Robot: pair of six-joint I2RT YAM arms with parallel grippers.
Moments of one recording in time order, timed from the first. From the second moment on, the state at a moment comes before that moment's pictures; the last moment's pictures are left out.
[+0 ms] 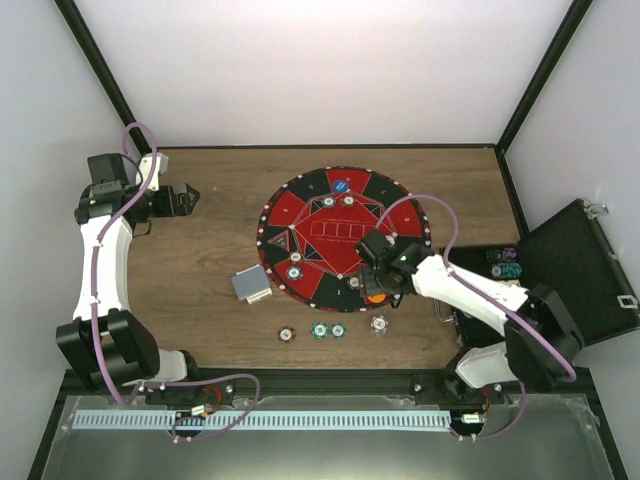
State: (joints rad) left arm 0.28 1.36 1.31 -0.79 0.50 0.14; right arm 0.72 1.40 0.89 -0.72 0.23 0.54
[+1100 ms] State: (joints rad) left arm 0.28 1.36 1.31 -0.79 0.51 0.13; right arm 0.93 1.32 0.78 -0.88 0.12 0.81
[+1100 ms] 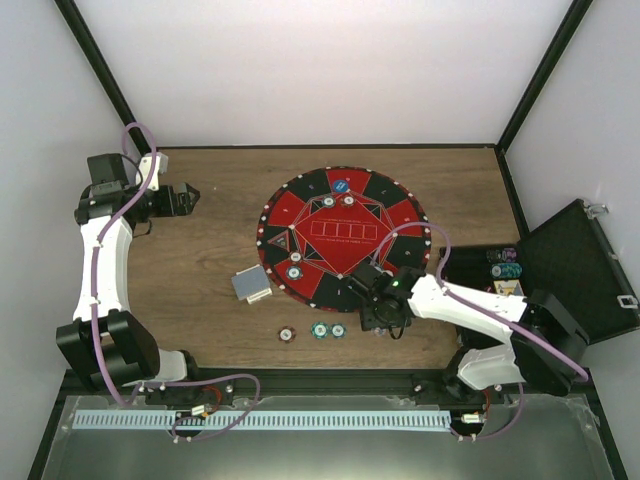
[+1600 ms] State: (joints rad) left arm 0.28 1.36 1.31 -0.79 0.51 0.13; right arm 0.95 1.35 0.78 -0.87 0.11 0.81
